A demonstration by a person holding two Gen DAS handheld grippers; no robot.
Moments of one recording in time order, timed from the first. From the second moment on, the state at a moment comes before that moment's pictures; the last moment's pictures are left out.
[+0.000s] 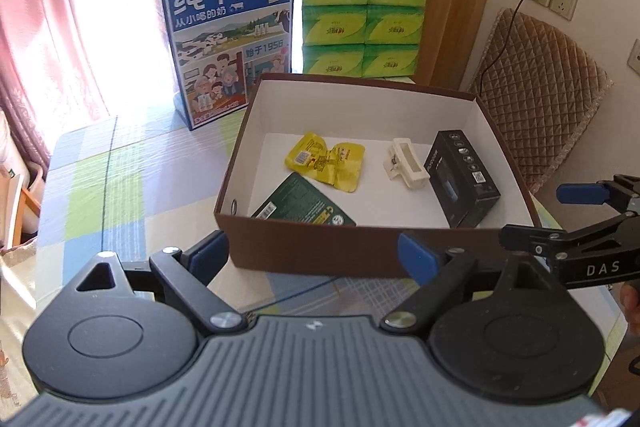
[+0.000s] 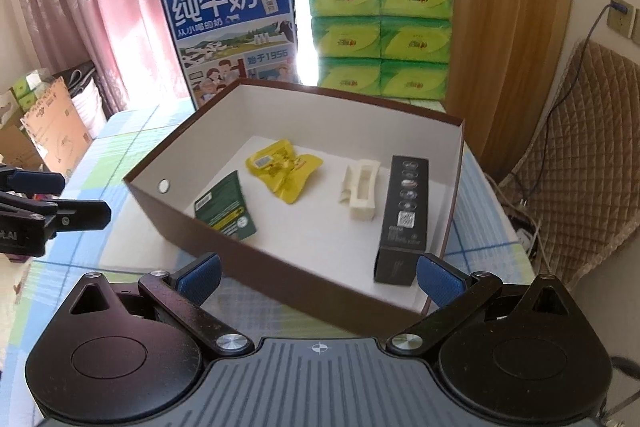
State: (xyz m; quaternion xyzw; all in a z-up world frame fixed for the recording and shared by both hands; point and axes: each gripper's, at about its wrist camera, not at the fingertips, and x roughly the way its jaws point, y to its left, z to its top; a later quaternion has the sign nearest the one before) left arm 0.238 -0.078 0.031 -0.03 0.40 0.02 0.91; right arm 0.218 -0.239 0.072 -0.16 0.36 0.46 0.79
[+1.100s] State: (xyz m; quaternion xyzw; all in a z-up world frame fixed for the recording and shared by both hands) left arm 0.154 -0.090 -0.005 -0.04 0.46 0.03 0.89; right arm 0.156 -0.280 0.050 -0.17 0.40 0.48 0.76
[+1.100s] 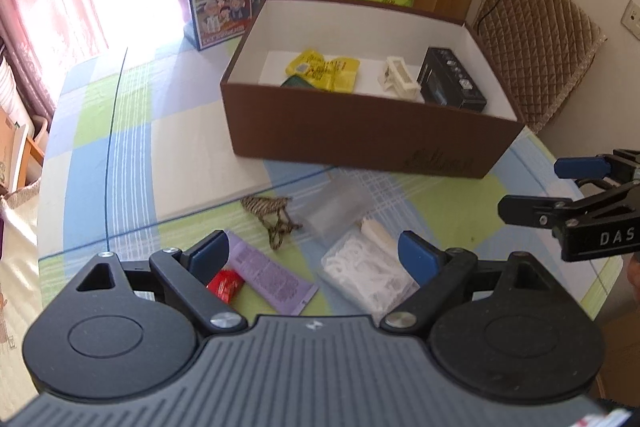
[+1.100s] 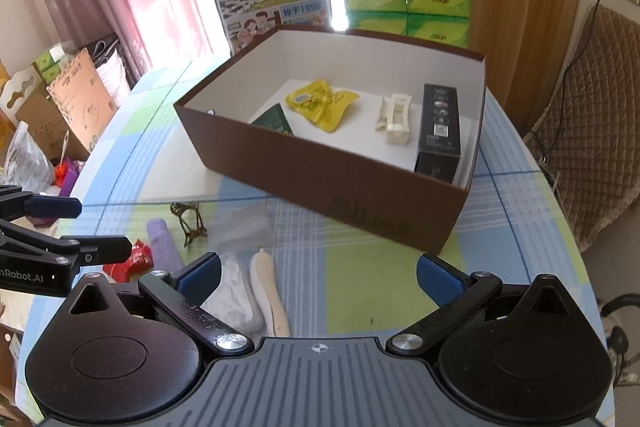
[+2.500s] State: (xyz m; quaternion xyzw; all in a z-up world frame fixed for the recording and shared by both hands) left arm 0.116 -0.029 -0.081 -0.08 0.50 0.10 0.86; right arm 0.135 -0.255 -0.073 -0.29 0.37 0.53 0.71
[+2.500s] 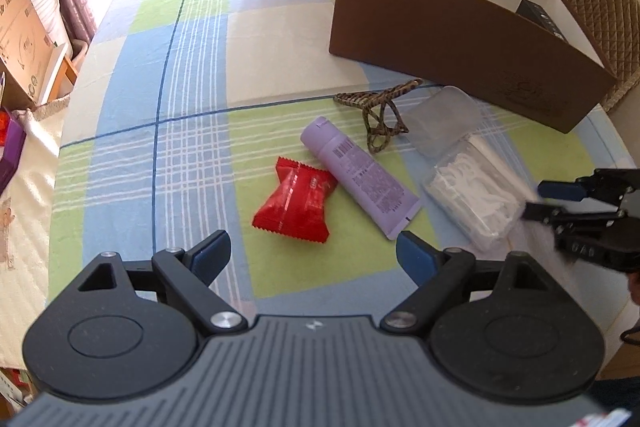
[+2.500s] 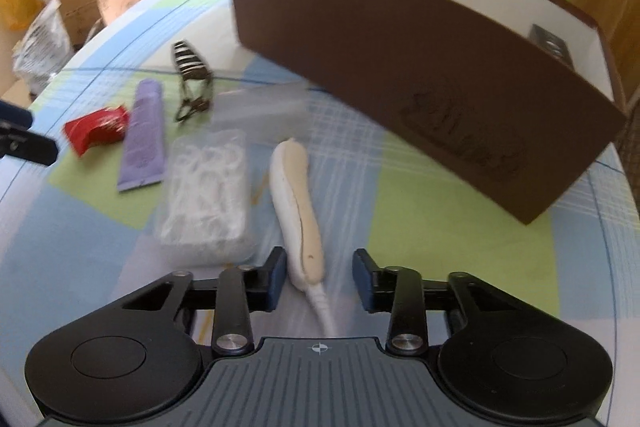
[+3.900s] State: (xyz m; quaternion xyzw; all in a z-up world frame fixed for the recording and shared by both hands) left arm 0.118 0.000 -0.123 -0.10 0.53 0.11 0.84; right arm 0.176 -0.237 -0.080 -0.33 0.37 0.54 0.68
